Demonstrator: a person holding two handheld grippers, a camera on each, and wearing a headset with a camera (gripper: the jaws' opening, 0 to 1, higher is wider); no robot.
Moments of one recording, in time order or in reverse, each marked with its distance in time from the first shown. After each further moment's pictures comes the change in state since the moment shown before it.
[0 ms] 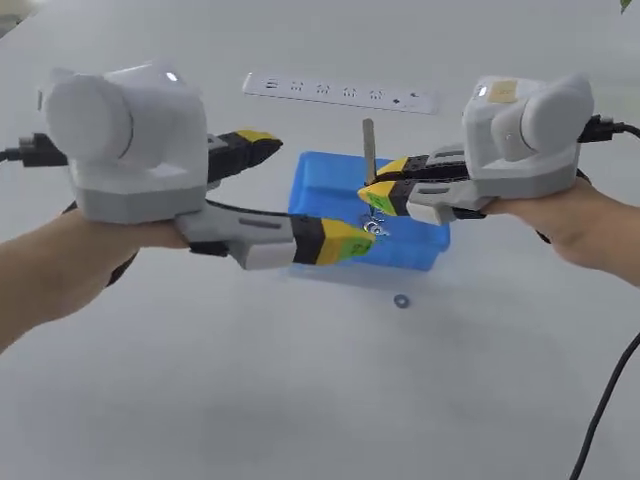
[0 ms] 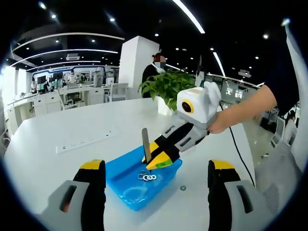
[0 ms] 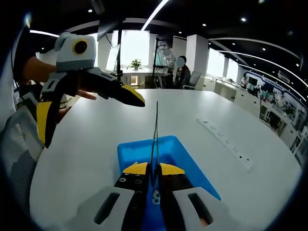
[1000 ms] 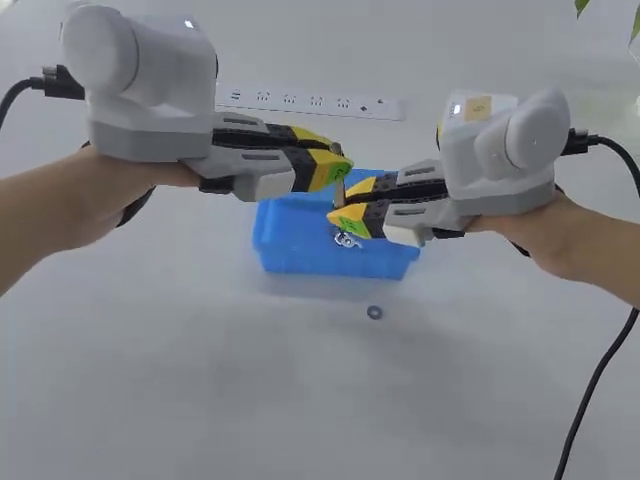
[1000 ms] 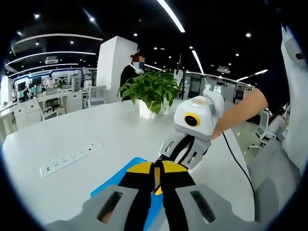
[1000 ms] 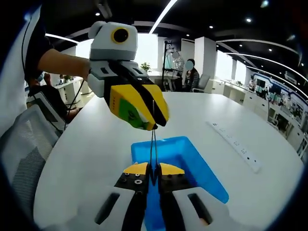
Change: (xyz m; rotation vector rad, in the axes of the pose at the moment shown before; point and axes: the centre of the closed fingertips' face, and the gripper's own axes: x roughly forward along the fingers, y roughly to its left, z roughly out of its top) left arm 0.028 -0.015 0.023 0.075 0.018 -0.212; right arm -0.011 0.020 -0.002 -0.009 -0.032 0.092
